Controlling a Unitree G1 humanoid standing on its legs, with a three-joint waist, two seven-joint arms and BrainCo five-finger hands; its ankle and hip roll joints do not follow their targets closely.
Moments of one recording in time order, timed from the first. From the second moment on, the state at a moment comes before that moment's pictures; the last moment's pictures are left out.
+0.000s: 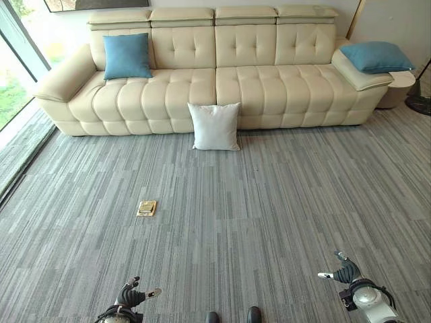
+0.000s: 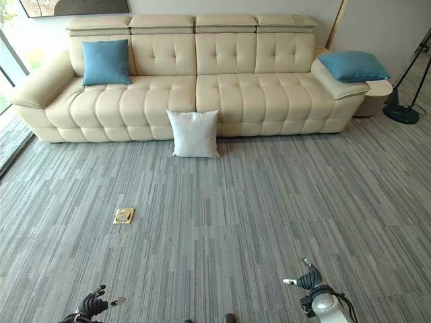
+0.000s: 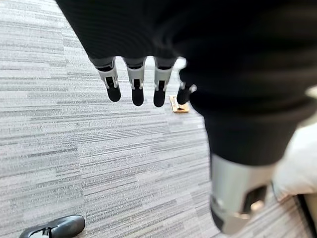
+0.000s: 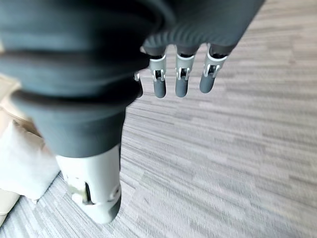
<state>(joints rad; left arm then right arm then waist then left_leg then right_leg) 0.10 0.36 -0.11 0.92 -0.11 -0.07 0.09 -0.02 -0.43 0.17 0.88 -0.05 -0.01 -0.14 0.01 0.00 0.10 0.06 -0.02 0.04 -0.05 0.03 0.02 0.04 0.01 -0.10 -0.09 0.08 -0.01</state>
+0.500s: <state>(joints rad) 0.11 0.34 -0.06 0.78 -0.22 -0.07 0.12 0.00 -0.33 0.07 0.89 0.17 -0.01 -0.17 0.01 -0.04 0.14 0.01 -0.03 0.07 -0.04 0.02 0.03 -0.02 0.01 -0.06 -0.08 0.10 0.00</state>
